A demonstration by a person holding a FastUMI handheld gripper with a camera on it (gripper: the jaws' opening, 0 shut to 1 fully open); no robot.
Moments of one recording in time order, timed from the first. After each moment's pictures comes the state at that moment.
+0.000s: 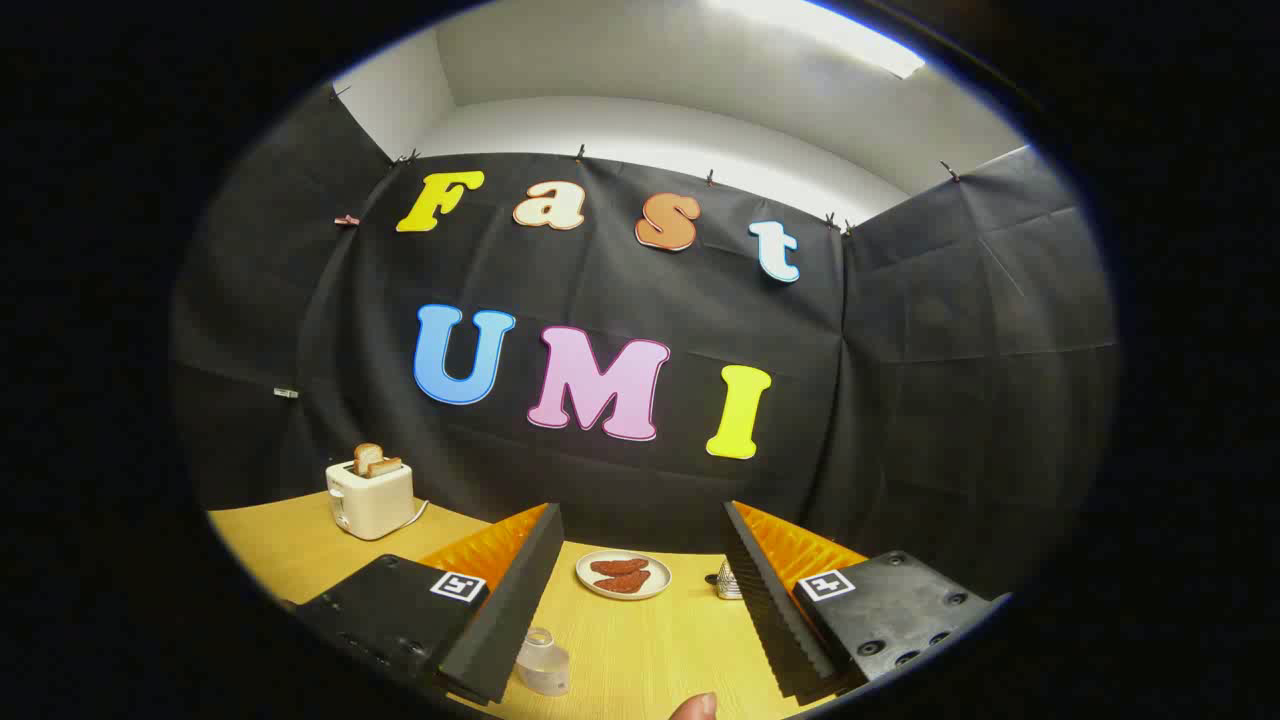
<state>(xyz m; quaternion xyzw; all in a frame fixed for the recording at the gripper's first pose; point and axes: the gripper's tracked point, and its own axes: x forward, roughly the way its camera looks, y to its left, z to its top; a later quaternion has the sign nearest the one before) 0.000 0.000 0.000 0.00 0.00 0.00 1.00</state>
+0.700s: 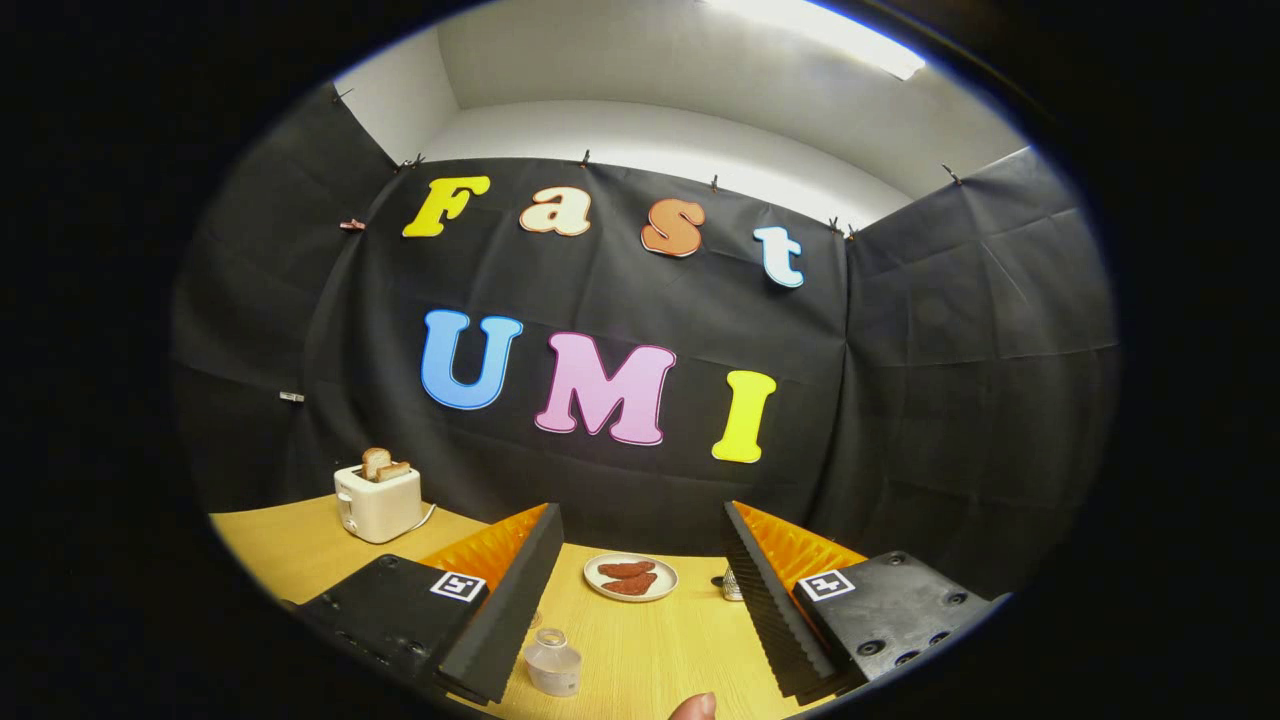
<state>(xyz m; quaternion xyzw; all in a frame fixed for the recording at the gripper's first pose) -0.008 0.008 0.009 0.00 -0.01 0.01 1.00</state>
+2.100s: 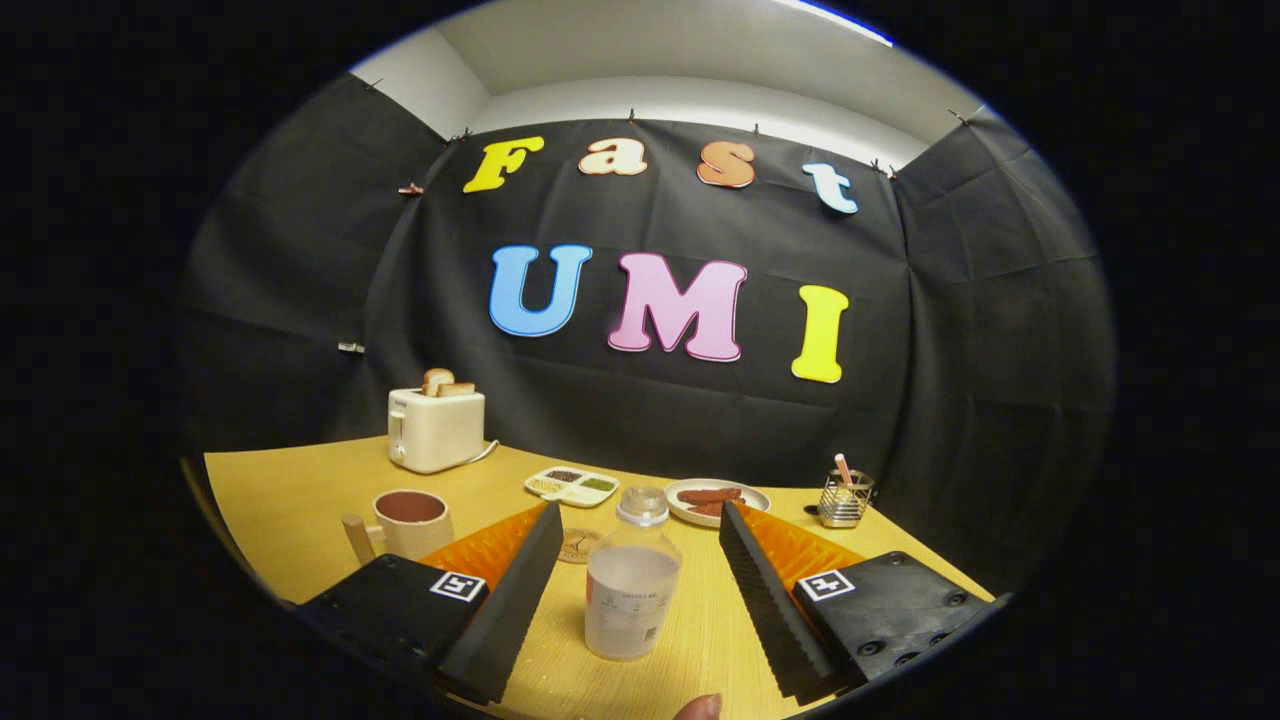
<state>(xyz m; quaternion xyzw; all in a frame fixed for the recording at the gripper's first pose) -0.011 0.092 -0.205 0.03 0.03 0.10 0.99</state>
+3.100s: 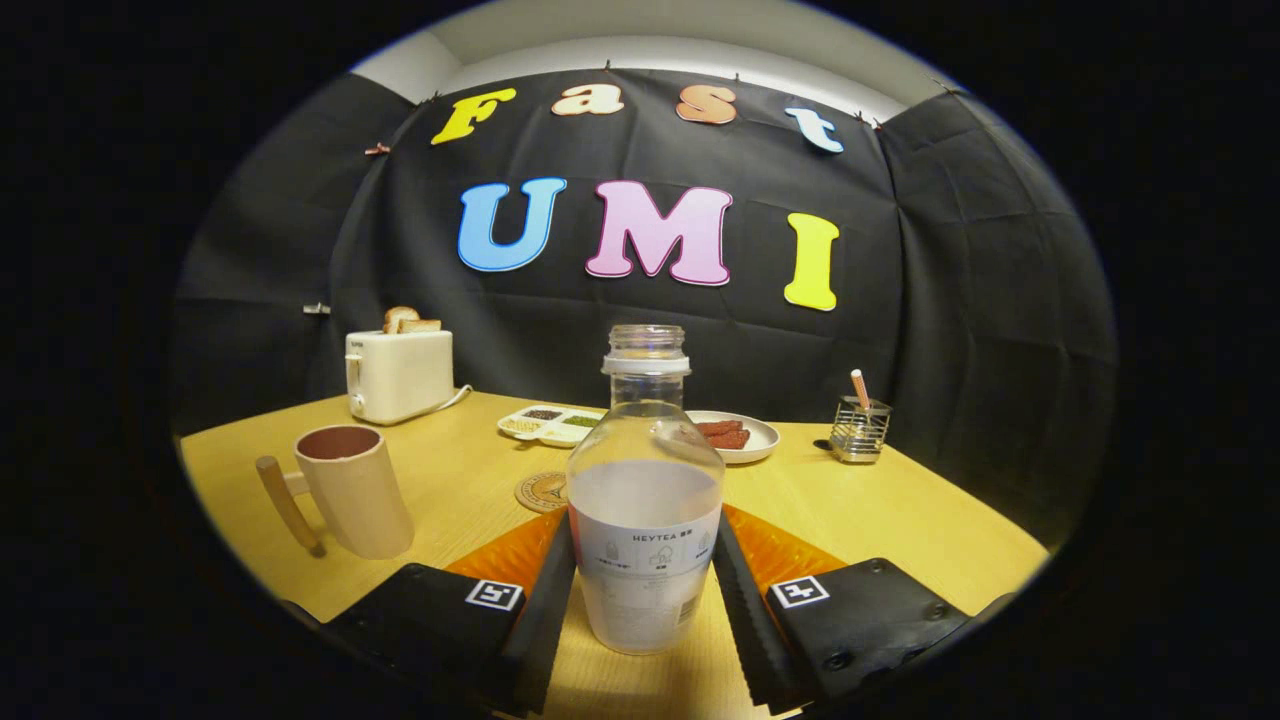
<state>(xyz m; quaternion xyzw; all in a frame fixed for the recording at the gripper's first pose) 0.028 0.097 -0.278 0.02 0.11 0.06 0.99</state>
